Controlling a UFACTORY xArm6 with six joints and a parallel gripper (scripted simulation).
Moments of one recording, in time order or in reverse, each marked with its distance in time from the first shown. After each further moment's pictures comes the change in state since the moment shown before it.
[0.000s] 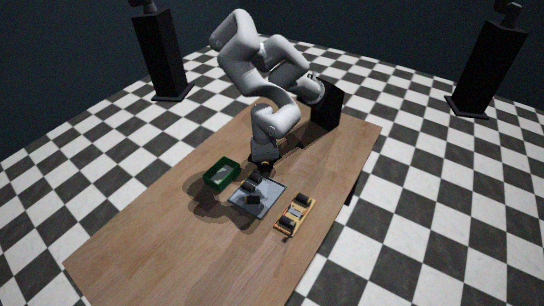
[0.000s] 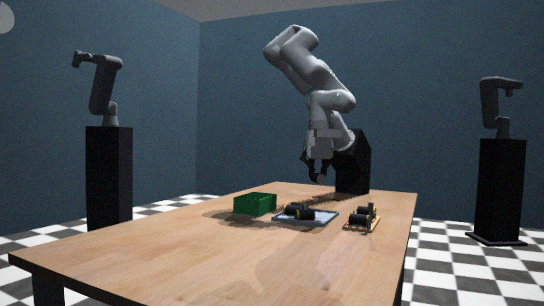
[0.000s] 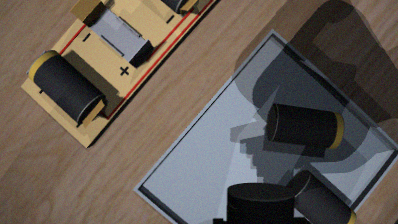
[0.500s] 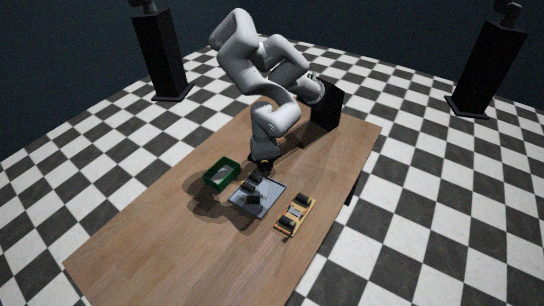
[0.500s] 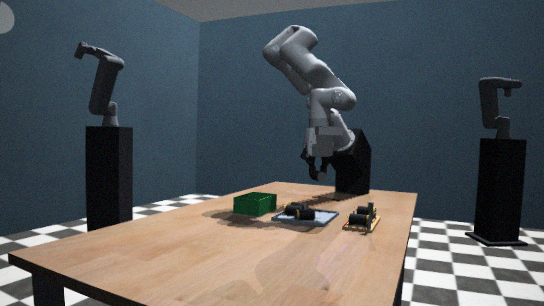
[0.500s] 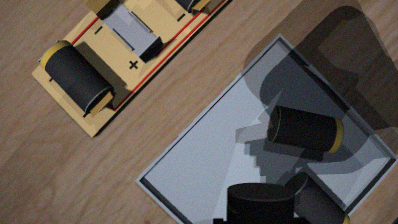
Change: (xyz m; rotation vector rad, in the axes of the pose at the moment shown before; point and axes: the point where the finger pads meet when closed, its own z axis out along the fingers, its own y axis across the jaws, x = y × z) arm 0.000 0.000 -0.008 0.000 -0.004 -0.062
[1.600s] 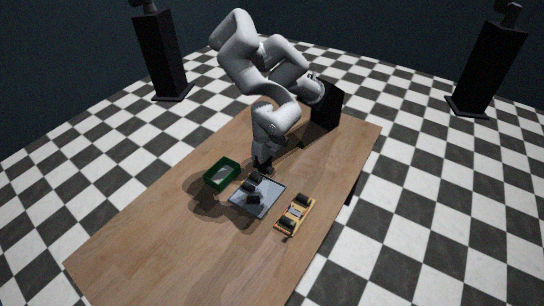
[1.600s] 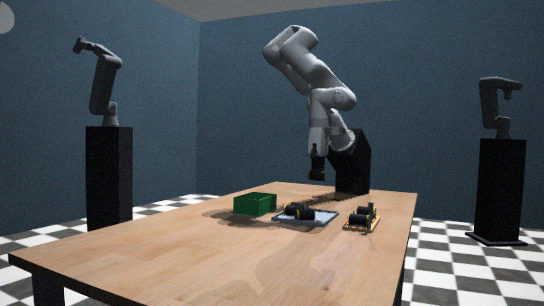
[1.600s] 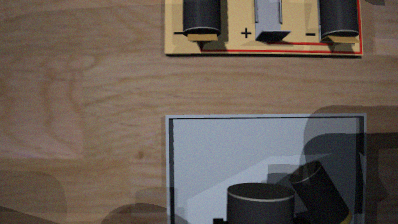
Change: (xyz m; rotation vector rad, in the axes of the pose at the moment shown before) arm 0.000 0.000 0.000 -0.009 0.001 -0.785
